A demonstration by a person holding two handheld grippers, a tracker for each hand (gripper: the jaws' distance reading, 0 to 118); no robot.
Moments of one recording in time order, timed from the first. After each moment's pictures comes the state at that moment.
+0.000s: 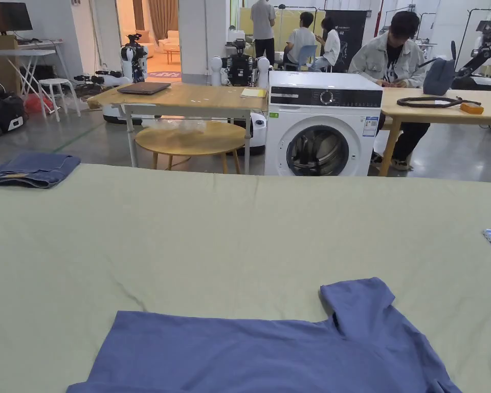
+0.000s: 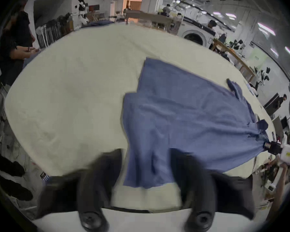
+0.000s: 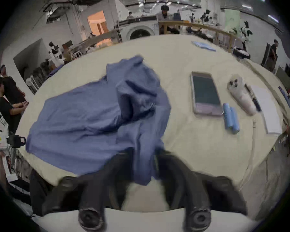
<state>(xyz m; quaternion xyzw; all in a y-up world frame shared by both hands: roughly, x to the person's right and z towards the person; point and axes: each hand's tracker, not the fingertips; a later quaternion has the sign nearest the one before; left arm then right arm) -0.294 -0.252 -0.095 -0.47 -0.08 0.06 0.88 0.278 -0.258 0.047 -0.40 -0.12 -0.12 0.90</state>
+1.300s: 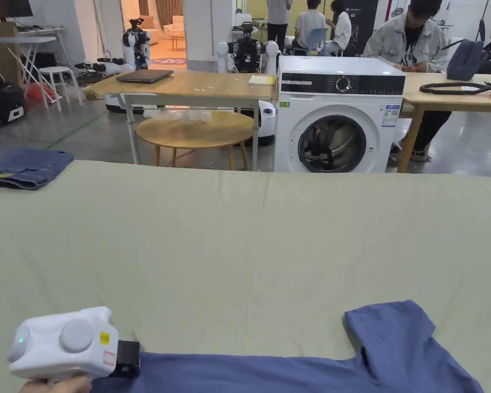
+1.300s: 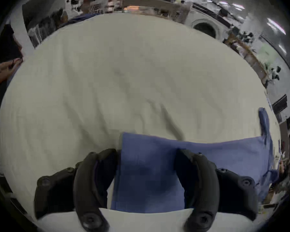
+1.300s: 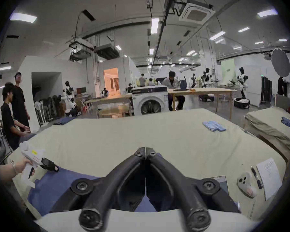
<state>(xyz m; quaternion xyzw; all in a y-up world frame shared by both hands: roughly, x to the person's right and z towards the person) -0.229 -0.305 -0.368 -0.53 -0.04 0.03 0.84 0.253 -0.166 -0.080 -0.13 -0.11 -0.07 0.98</state>
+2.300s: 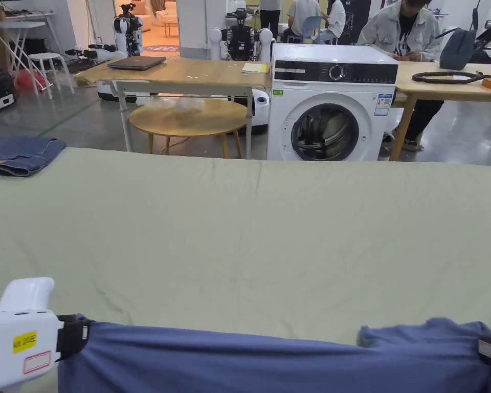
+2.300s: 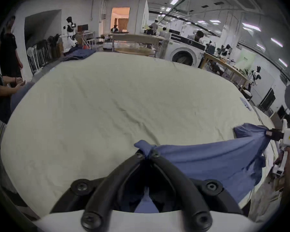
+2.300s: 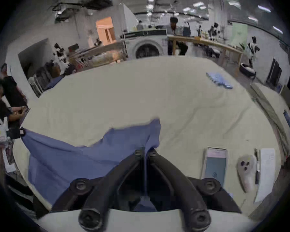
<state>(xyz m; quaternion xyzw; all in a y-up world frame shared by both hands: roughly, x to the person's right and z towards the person) -0.260 -0.190 -0.253 -0.40 -0.13 0.03 0.91 0.332 -0.187 -0.111 -0.37 -0.09 -0.09 0.92</state>
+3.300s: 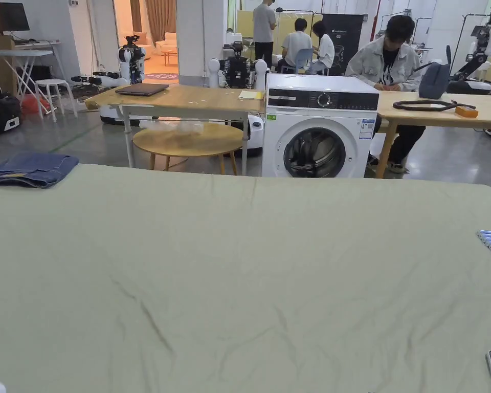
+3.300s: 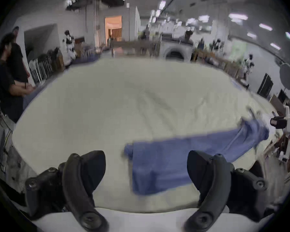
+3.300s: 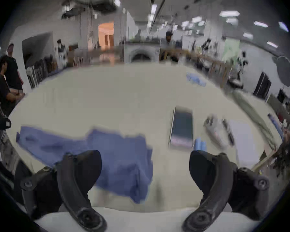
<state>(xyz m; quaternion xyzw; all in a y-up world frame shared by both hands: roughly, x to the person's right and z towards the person) -0.305 -0.197 -0.062 -0.32 -0.14 -0.01 0.94 0.278 -0.204 0.082 -0.28 -0.14 -0.02 0.95</state>
